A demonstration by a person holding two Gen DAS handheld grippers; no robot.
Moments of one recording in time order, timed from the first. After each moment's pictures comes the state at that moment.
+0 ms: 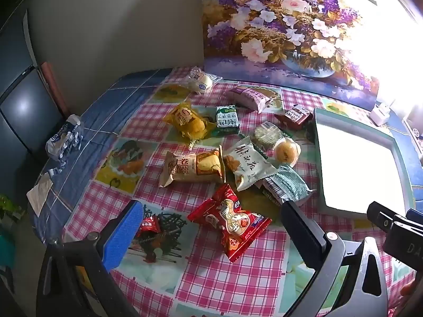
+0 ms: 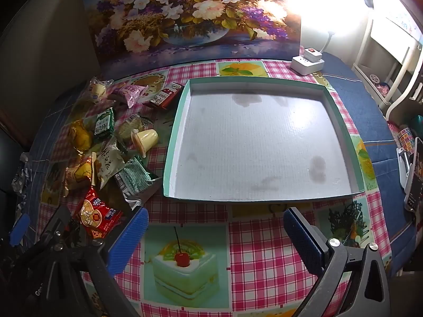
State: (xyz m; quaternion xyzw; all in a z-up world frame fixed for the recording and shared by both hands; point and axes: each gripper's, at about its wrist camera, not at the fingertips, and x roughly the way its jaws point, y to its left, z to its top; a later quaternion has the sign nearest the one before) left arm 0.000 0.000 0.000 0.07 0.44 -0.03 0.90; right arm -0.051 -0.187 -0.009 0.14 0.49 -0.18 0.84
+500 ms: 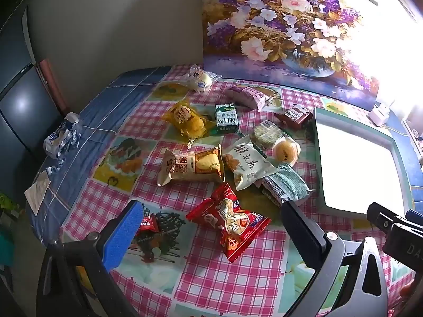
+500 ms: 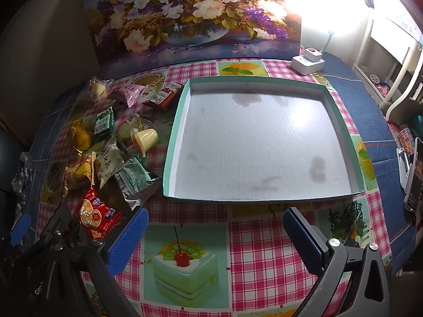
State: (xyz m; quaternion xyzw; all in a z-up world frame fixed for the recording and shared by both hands) left arm -0.001 -0.001 -0.001 0.07 0.44 -0.04 0.89; right arm -0.055 -0.174 -0.015 0.14 0.49 -0.18 0.84
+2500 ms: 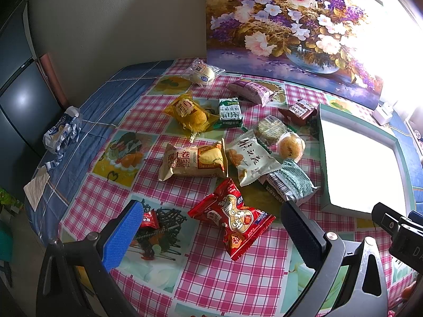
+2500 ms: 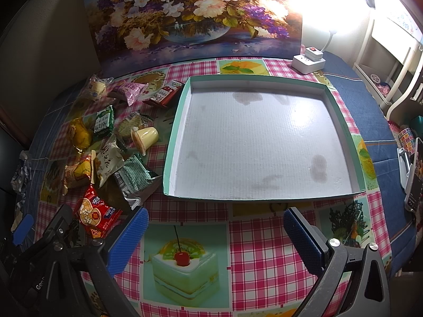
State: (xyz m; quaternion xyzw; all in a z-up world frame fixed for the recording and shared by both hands) left arm 0.005 0.004 -0.010 0.06 0.46 -0.03 0.89; right arm -0.048 -0.190 -0.009 0.14 0.50 -0.18 0.84
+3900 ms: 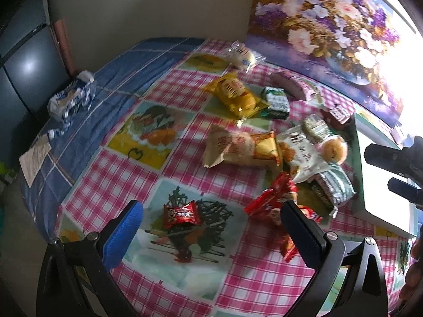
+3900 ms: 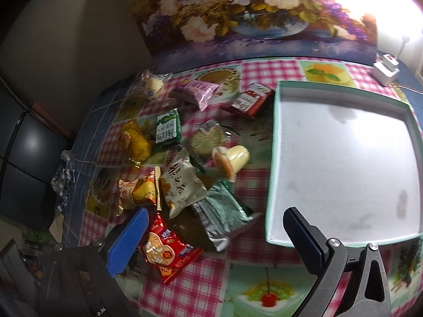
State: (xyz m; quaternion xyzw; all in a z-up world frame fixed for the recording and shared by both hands) left arm 0.027 0.079 -0.036 -0.01 0.49 0.00 0.87; right arm 0.045 -0.144 -0.020 0.19 0.50 -0.03 0.85
